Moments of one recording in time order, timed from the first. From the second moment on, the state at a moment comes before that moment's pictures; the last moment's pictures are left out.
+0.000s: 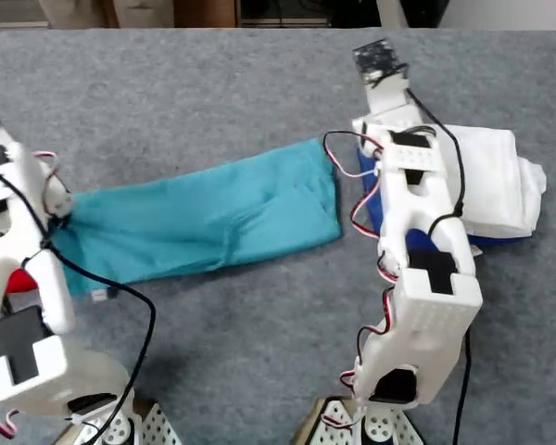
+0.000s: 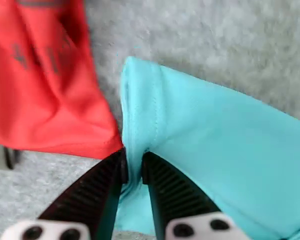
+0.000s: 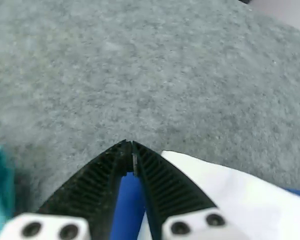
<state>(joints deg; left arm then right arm) -29.5 0.0 8.4 76.0 6.0 3.3 24.1 5.4 22.4 15.1</state>
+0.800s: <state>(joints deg) -9.7 3.5 -13.3 88.8 2.0 3.8 24.1 5.4 22.2 13.6</state>
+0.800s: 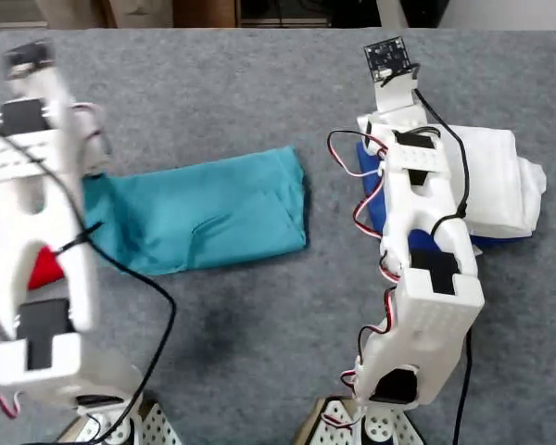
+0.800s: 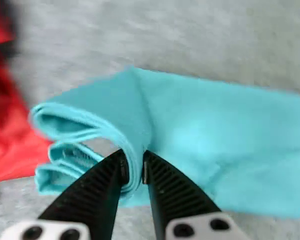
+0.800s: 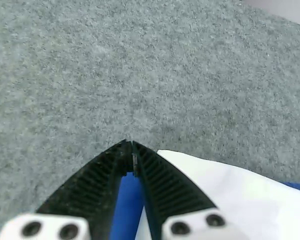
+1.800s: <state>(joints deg) 23.5 39.5 -61.9 100.2 12.4 3.8 24.1 5.4 22.2 13.6</state>
